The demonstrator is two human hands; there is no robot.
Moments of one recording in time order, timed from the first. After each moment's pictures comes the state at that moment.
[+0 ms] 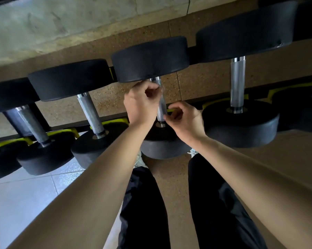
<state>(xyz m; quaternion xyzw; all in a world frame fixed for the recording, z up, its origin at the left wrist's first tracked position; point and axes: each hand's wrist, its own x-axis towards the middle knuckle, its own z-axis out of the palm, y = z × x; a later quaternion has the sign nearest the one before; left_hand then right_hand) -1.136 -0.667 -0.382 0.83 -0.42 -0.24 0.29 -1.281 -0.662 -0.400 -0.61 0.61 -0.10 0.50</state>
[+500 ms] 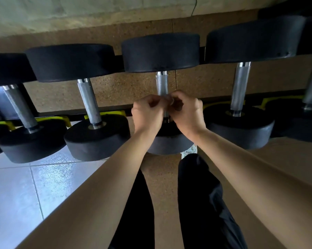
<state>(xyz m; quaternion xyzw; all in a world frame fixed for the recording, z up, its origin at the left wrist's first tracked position) -1.150 -0.635 -0.372 0.82 -0.19 -0.44 0.31 -1.265 -0.676 -0.386 -0.66 0.58 -0.12 0.47</state>
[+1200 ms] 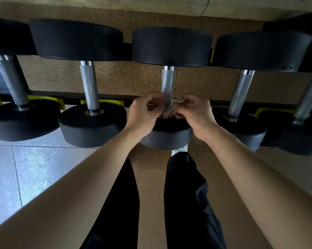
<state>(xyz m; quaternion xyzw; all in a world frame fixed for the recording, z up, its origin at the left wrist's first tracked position) -1.132 -0.605 -0.383 0.74 -0.27 -0.50 0.35 -1.282 -0.688 -0.380 -0.44 0.63 -0.06 0.63</state>
